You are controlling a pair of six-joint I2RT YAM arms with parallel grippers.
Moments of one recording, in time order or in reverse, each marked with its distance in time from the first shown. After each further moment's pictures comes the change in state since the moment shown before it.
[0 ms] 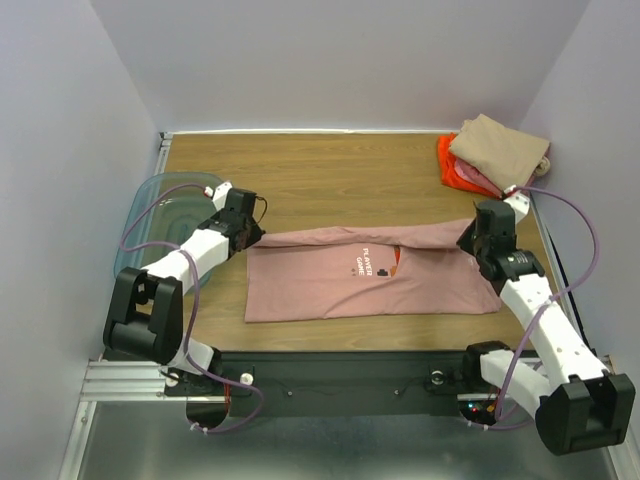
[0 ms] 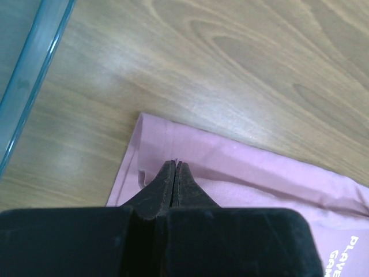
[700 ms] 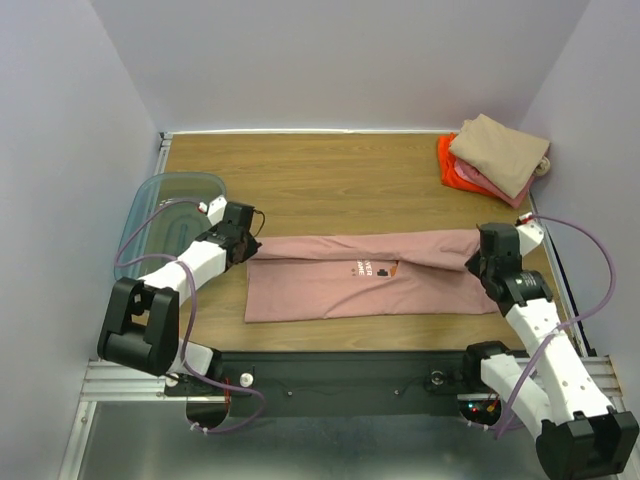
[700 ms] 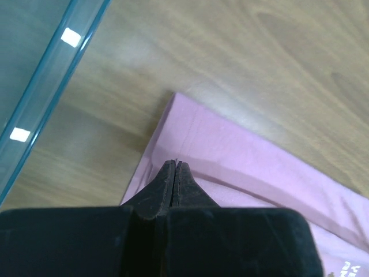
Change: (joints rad) left arm 0.000 -0.071 -0.111 -0.004 -0.034 -0.069; right arm 0.000 -0.181 -0.049 -0.240 0.109 0.146
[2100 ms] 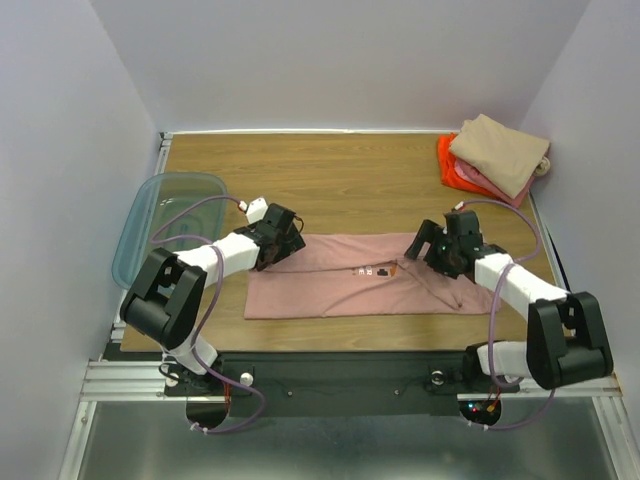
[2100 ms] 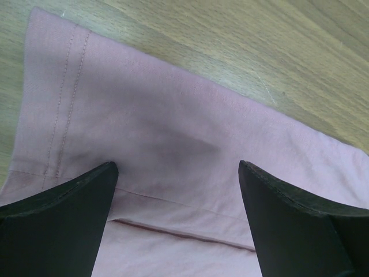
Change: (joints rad) left arm -0.226 0.181 0.080 0.022 -0.019 -0.110; right arm 0.040 0.550 -0.049 0.432 -0.523 -0.113
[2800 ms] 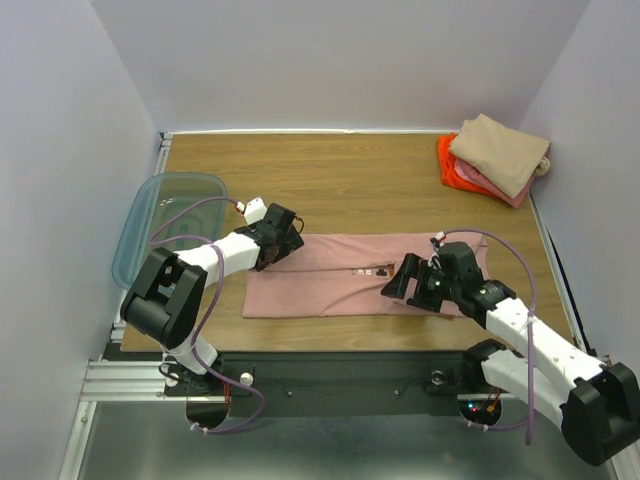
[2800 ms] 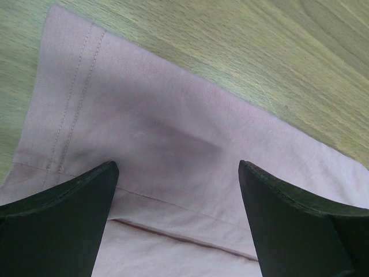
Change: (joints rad) left arm 0.000 0.010 0.008 -0.006 -0.043 -0.035; right arm 0.255 -0.436 -0.230 -0.109 -0.297 0.171
